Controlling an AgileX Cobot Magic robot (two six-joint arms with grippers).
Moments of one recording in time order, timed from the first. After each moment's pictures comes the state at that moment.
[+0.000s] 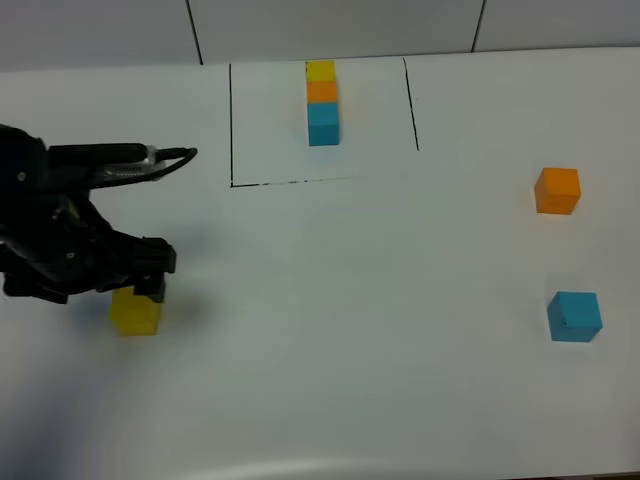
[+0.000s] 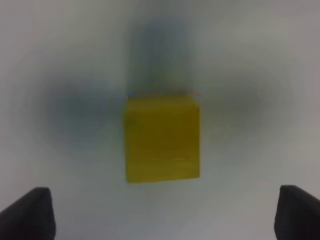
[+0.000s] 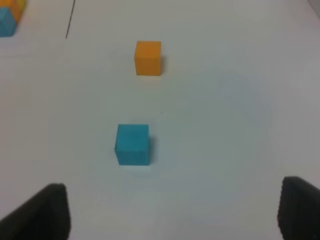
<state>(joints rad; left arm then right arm) -0.32 1.62 -0.91 0.06 0.71 -0.32 0.12 -0.01 -0.50 -0.06 1.07 0.10</state>
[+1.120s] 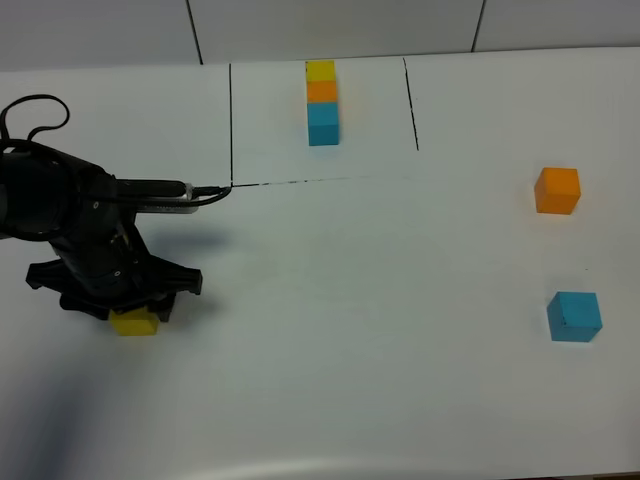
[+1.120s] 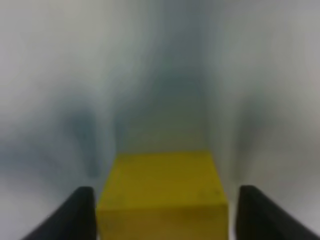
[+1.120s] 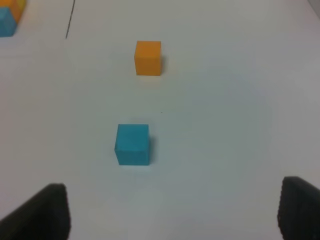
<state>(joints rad) -0.33 1.85 -0.93 0.13 0.58 -0.37 0.12 -0.01 -0.50 -0.06 1.07 0.10</state>
